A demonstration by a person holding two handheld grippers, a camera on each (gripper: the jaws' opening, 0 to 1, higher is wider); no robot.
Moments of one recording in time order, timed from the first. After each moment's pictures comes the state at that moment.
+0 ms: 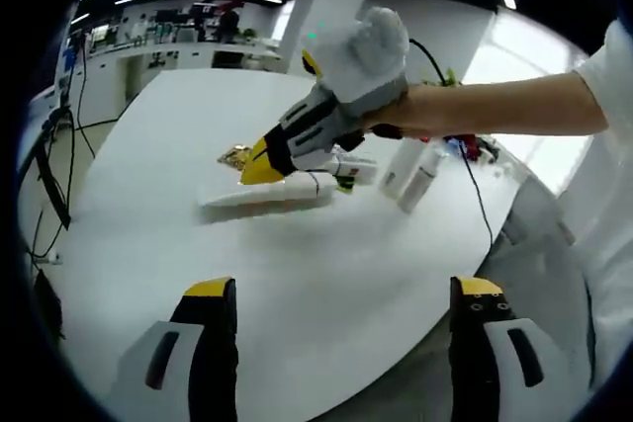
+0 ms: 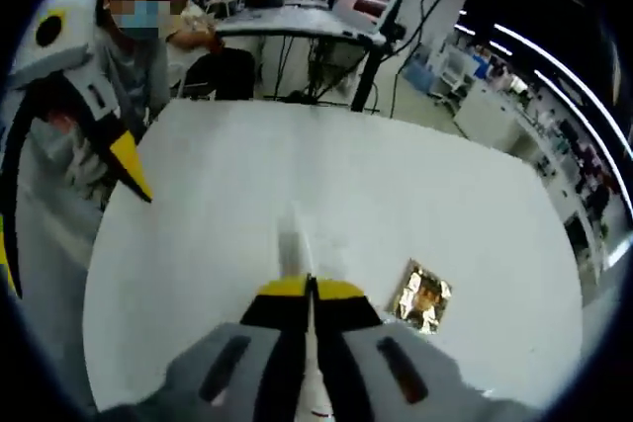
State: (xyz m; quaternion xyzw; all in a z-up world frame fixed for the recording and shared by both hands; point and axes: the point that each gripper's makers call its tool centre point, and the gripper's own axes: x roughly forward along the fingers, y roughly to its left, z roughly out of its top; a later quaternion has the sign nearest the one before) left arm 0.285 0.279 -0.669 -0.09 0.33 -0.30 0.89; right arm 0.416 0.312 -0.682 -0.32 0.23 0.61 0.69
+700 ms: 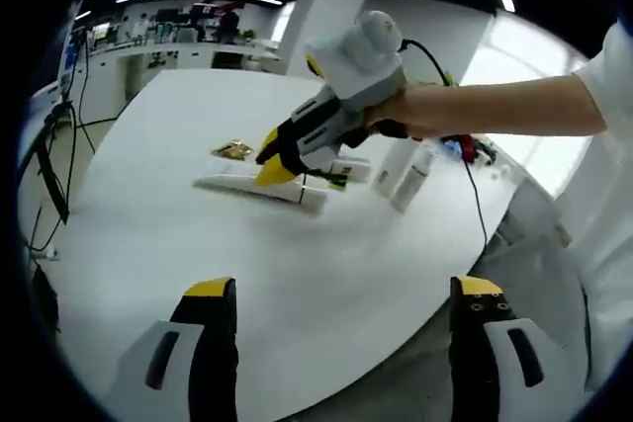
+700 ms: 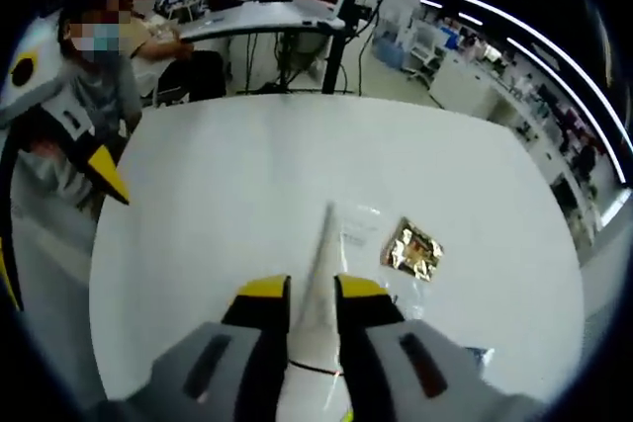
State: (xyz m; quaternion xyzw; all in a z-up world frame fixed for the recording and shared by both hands) left arm 0.274 0.276 -0.670 -0.10 0.33 -0.30 0.89; right arm 0.442 0.289 -0.708 -0.35 0.28 0.54 0.71
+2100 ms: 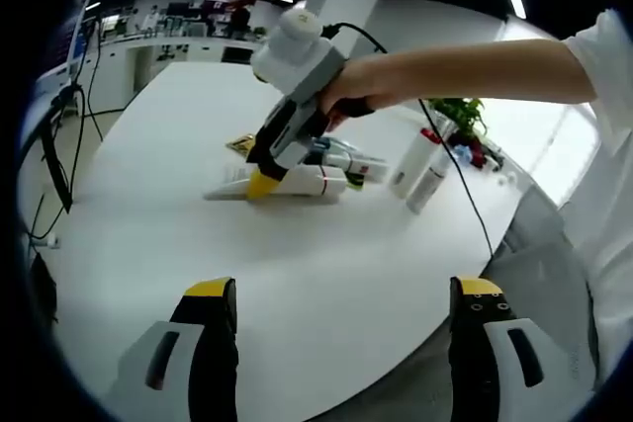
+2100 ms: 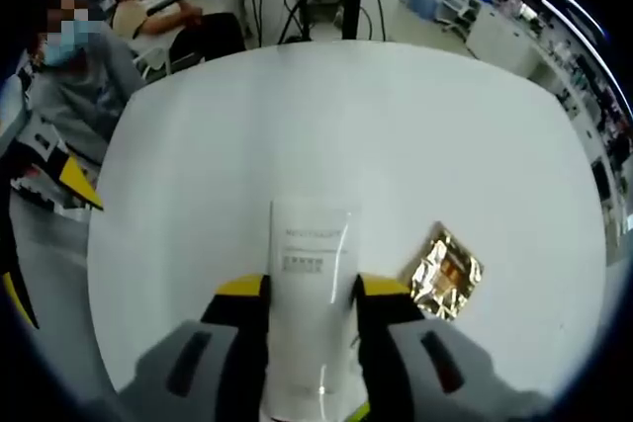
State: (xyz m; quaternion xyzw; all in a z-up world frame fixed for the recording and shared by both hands) left arm 0.285 0.291 -0.682 -0.11 0.34 -0.29 0.89; right arm 0.461 0.319 -0.755 -0.37 0.39 0.57 0.62
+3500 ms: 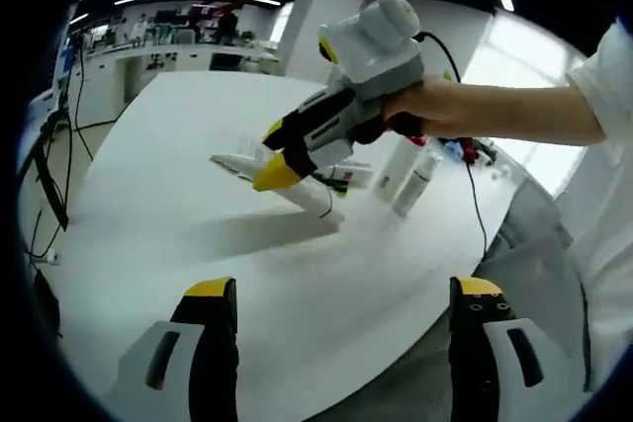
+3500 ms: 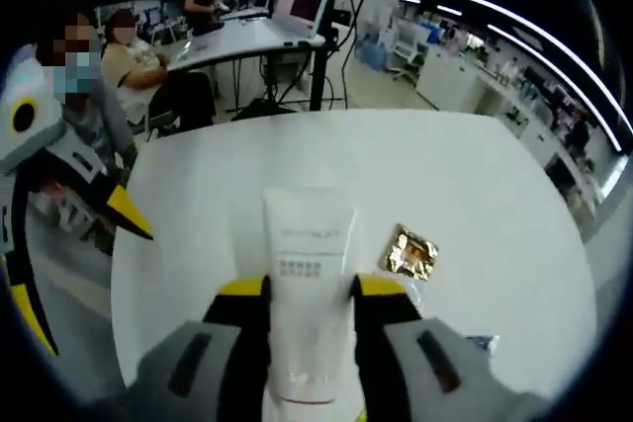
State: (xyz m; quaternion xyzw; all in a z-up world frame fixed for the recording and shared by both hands) left arm 0.282 0.272 -0.663 -0.10 0.33 -0.31 0.89; right arm 0.429 0.288 -0.684 -0.29 0.29 0.53 0.74
